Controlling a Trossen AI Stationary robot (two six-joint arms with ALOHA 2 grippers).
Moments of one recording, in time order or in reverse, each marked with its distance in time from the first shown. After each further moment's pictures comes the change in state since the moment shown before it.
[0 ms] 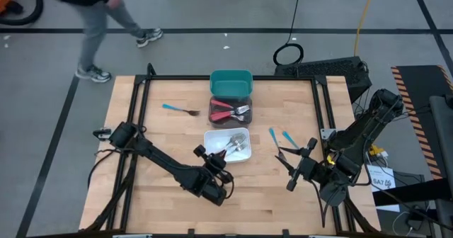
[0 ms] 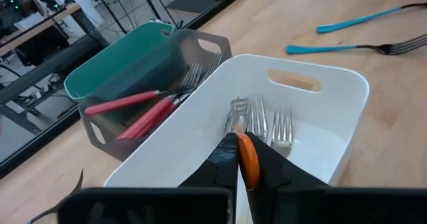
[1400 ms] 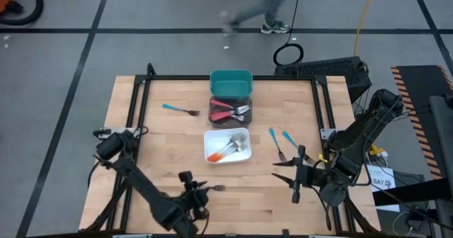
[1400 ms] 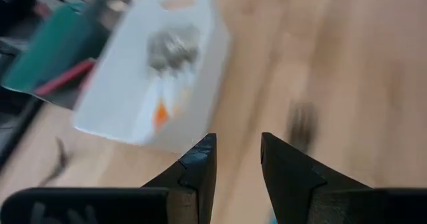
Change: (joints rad) left arm -0.293 -0.002 0.143 -0.386 0.256 -0.052; right arm 0.000 0.000 0.000 -0.003 -0.341 0.085
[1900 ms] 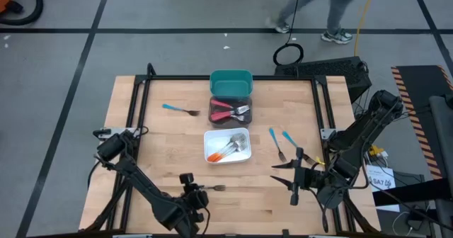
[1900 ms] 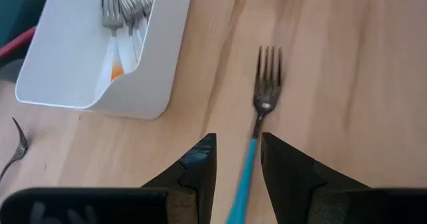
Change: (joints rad) left arm -0.013 0.016 -0.016 0.020 0.178 0.045; right arm 0.000 0.030 0.000 -0.001 -0.023 0.021
